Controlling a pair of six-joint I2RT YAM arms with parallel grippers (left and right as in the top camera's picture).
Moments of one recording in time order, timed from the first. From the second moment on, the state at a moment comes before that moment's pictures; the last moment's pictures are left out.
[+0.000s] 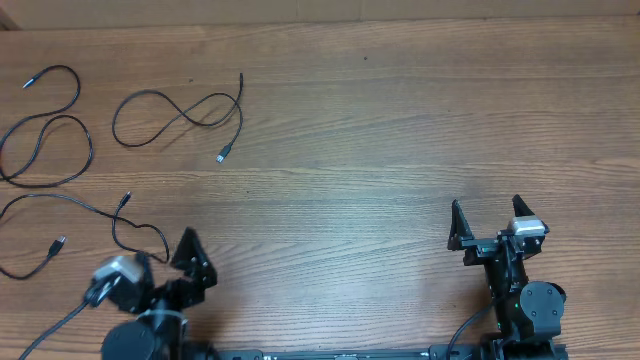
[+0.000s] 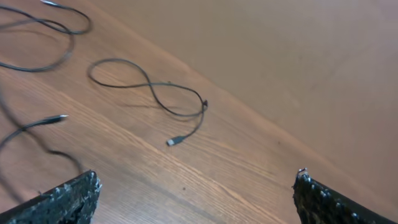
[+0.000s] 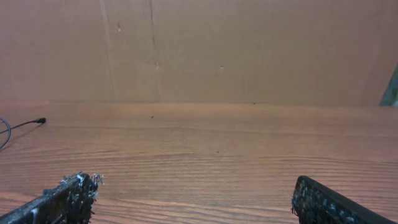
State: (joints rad) left arm -0.01 0.02 0.51 -0.73 -0.11 -0.59; right arm 0.06 0.01 0.02 -0.03 -0.03 0.02
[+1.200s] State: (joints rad) left arm -0.03 0.01 0.01 -0.07 0.07 0.00; right arm 0.06 0.01 0.02 -0.03 -0.03 0.02
